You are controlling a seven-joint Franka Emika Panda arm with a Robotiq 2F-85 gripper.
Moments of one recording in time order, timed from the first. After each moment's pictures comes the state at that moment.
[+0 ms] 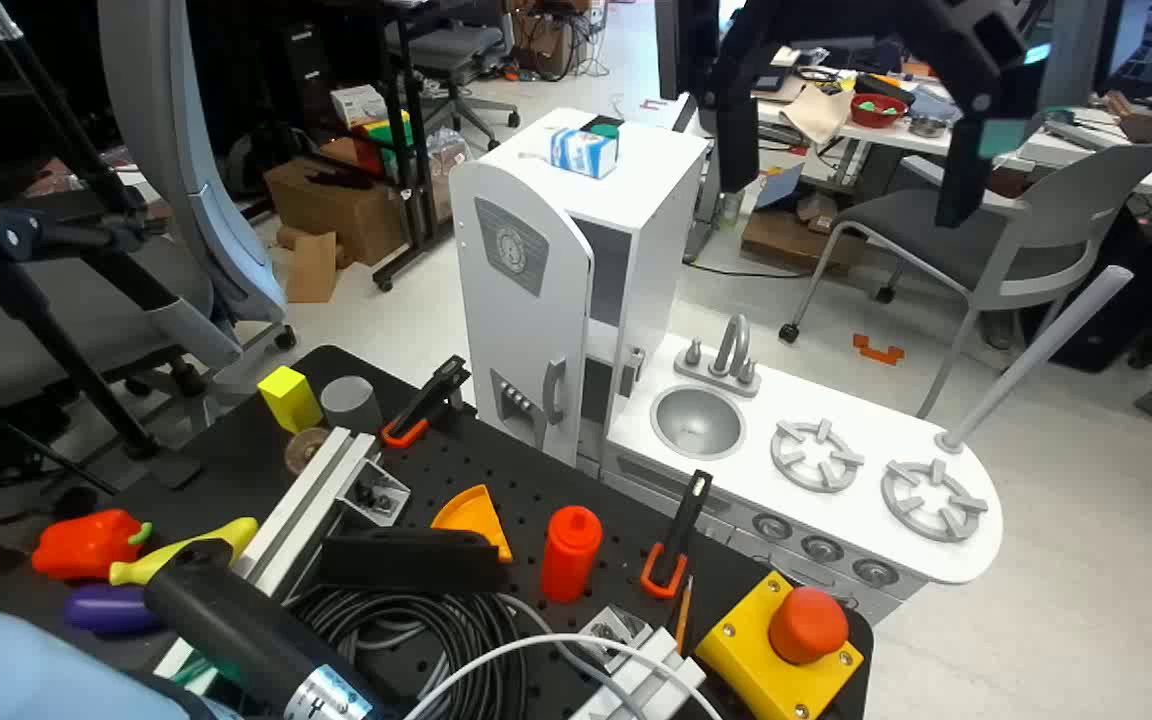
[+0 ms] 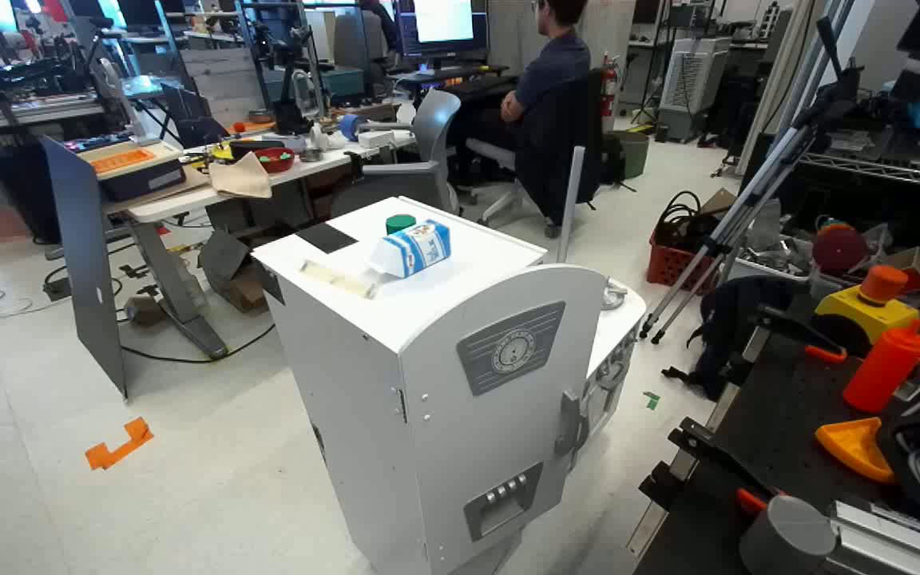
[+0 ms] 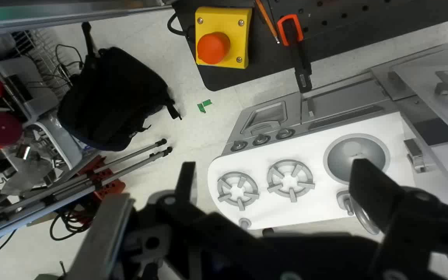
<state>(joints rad) -0.26 -0.76 0.05 -2.81 -0.31 2.17 0.23</state>
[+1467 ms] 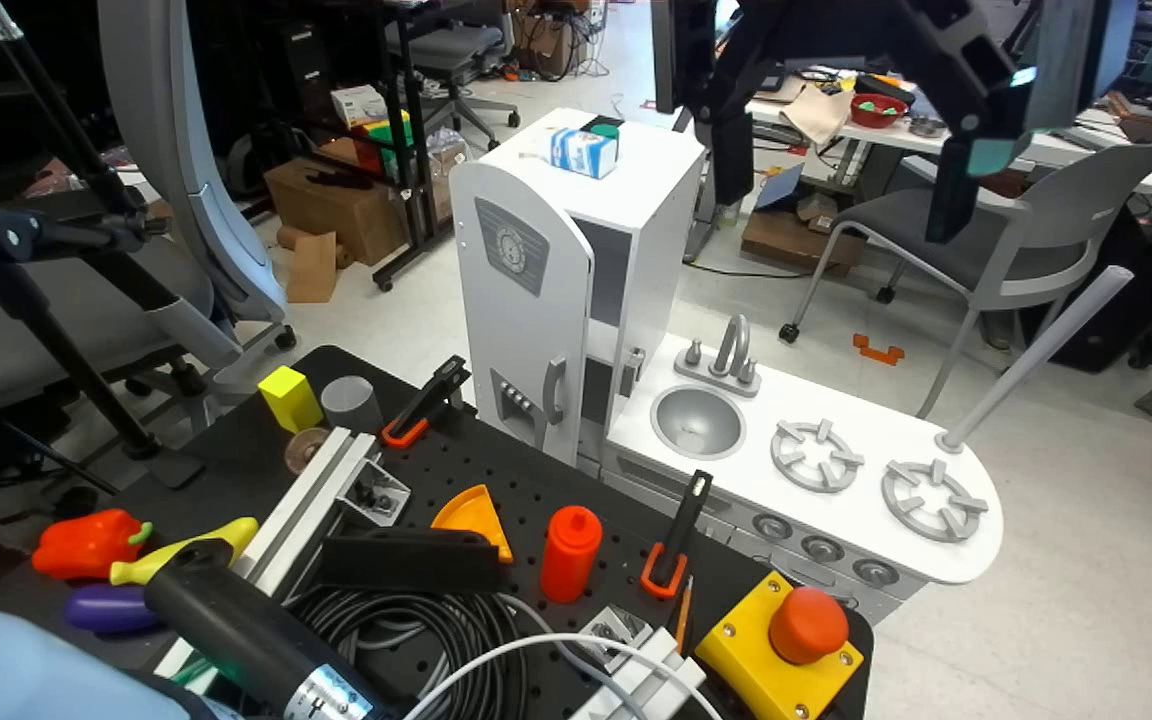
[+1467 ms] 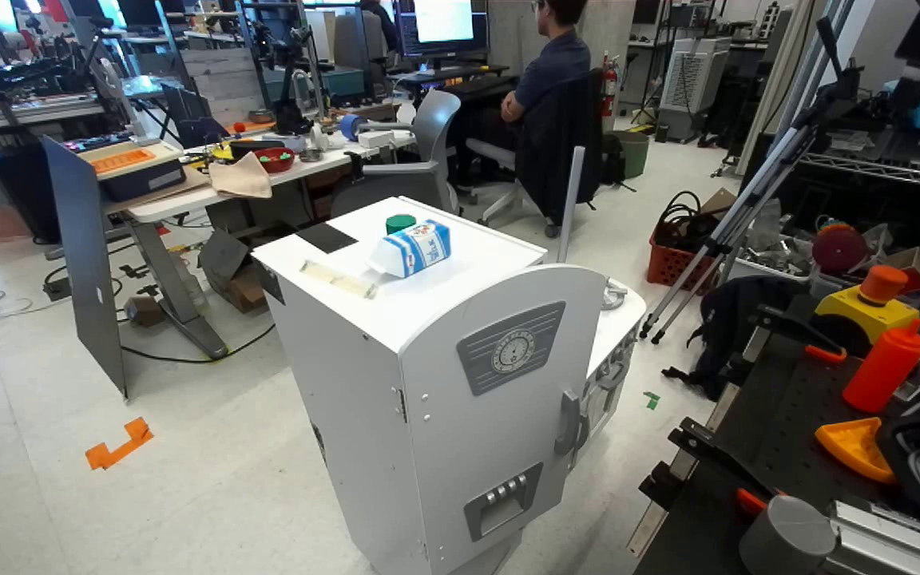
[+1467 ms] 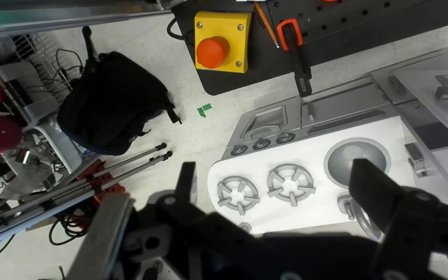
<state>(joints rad) -0.26 -0.74 0.05 -2.80 -0.31 2.16 0.24</state>
